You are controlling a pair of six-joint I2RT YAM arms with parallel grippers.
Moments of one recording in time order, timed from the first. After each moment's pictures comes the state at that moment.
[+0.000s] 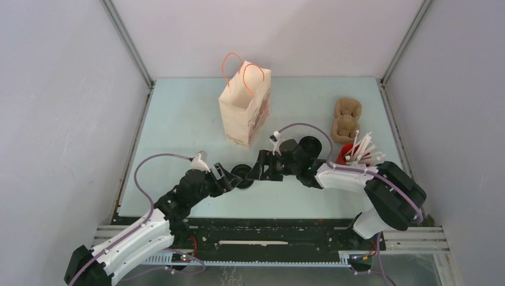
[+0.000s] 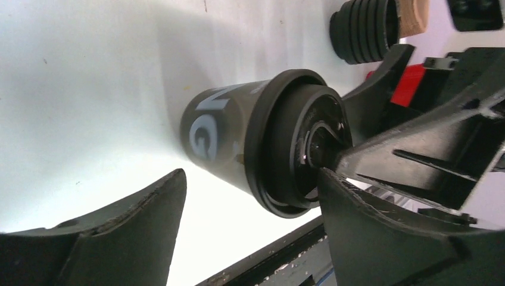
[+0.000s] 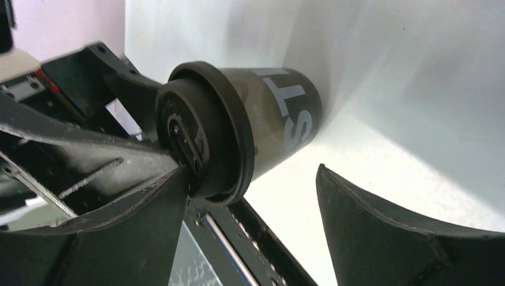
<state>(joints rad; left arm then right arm) -0.67 0.60 0.19 -0.07 -0.03 -0.98 0.82 1.54 0.70 0.29 -0.33 0.88</state>
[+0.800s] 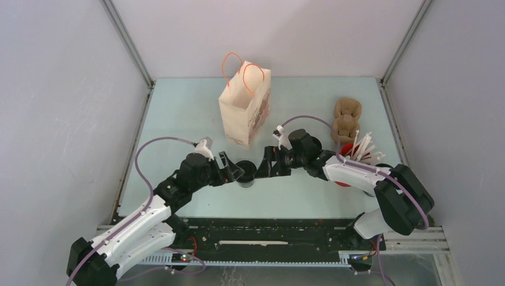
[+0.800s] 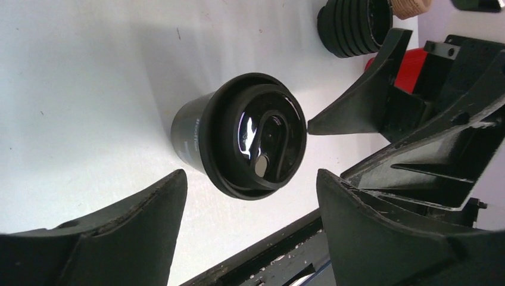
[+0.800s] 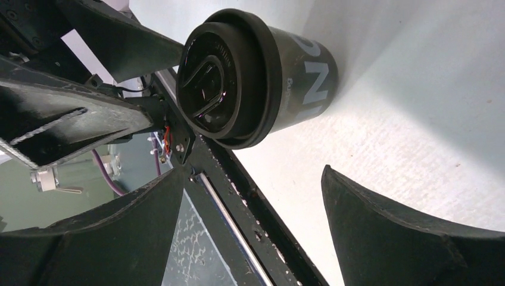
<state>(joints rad) -0.62 0.75 0.45 -0.23 0.06 -0.81 0.70 1.46 0.77 0.04 -0.57 0.67</state>
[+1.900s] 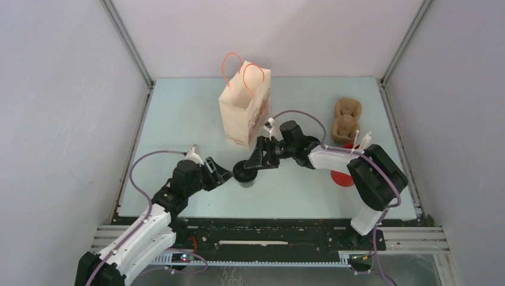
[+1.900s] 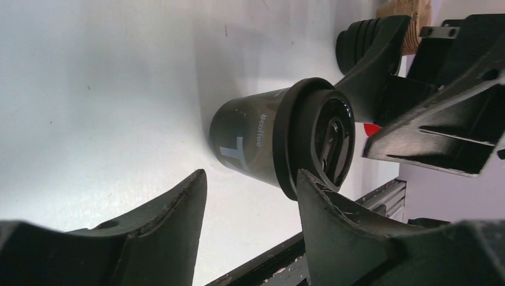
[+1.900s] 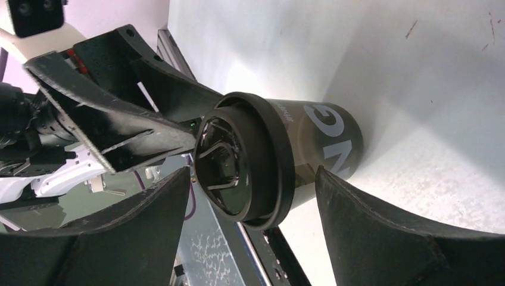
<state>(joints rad) -0.44 0.66 0.27 -0.15 0.17 -0.89 0.66 1.70 0.90 0.21 -0.70 0.77</state>
